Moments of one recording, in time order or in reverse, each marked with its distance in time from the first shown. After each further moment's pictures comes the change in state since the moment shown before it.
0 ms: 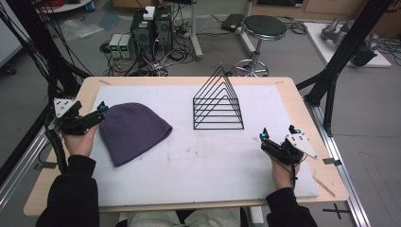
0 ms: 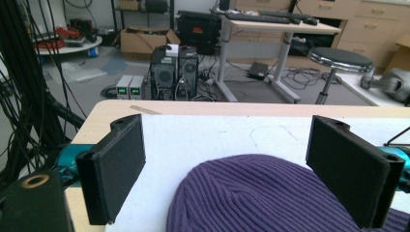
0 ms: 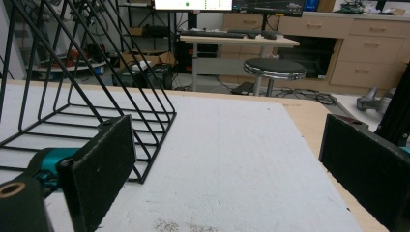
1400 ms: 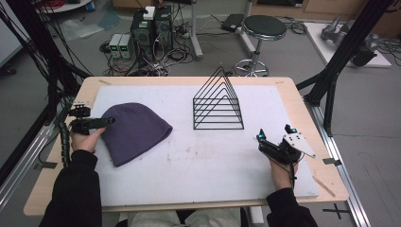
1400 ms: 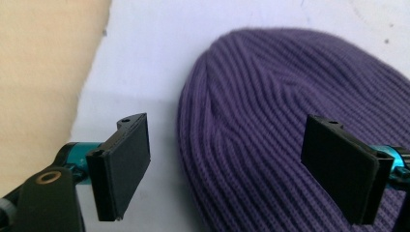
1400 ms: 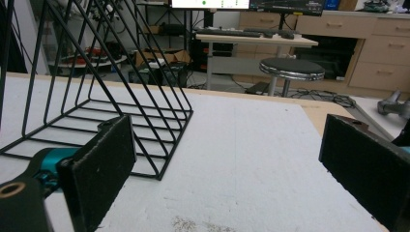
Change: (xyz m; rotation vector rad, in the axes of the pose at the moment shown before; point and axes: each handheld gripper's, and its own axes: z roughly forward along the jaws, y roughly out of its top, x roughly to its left) left arm 0.026 -0.041 0.056 0.548 0.009 -0.172; right arm 0.004 0.000 0.002 0.004 0.065 -0.016
